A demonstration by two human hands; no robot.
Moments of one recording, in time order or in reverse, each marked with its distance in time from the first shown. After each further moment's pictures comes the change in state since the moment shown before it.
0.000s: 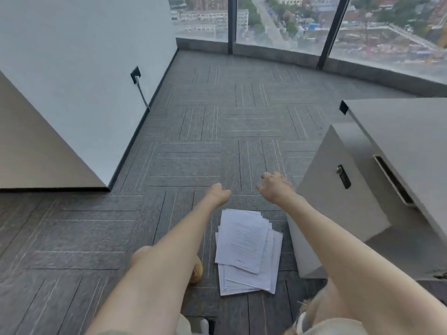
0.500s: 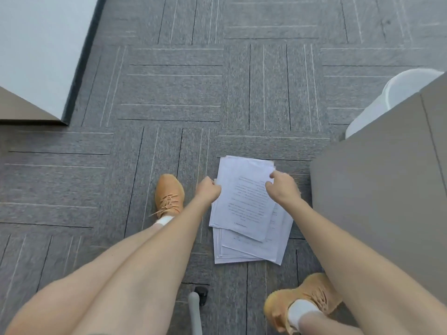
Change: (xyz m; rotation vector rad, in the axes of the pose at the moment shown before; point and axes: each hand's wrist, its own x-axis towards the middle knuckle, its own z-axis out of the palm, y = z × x) left_hand 0.211 -0.161 0.169 -0.029 -0.084 -0.392; right_hand 0.174 0.101 0.249 0.219 -0.263 0.235
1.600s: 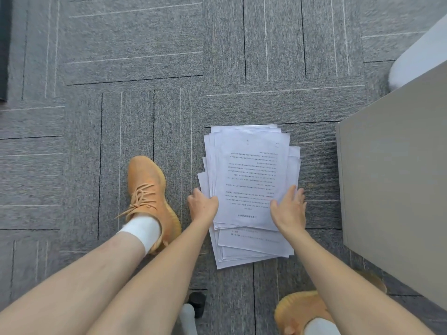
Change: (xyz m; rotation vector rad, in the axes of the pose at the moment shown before) left_hand 0.091 -0.089 0.139 -0.084 0.096 -0.273; right_hand 0.061 0.121 0.179 0.056 -0.041 0.277
